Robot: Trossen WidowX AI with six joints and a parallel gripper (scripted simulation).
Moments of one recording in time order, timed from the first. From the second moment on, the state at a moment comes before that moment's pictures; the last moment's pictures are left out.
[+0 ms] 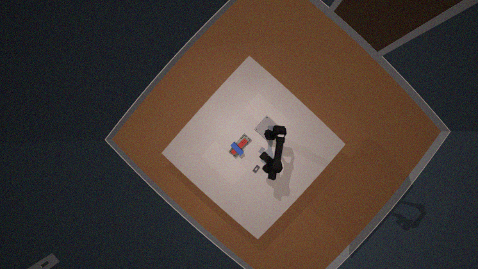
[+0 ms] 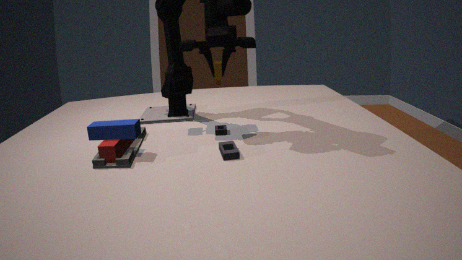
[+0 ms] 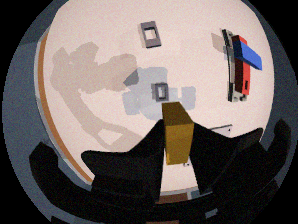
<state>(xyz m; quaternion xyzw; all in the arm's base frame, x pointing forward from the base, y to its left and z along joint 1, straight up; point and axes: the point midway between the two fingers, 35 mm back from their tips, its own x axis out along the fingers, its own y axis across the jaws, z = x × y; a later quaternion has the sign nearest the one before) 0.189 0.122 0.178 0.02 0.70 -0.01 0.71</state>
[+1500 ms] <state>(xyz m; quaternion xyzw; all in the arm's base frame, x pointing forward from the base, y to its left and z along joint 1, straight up) 0.237 0.005 0.161 0.03 0.69 -0.03 0.72</state>
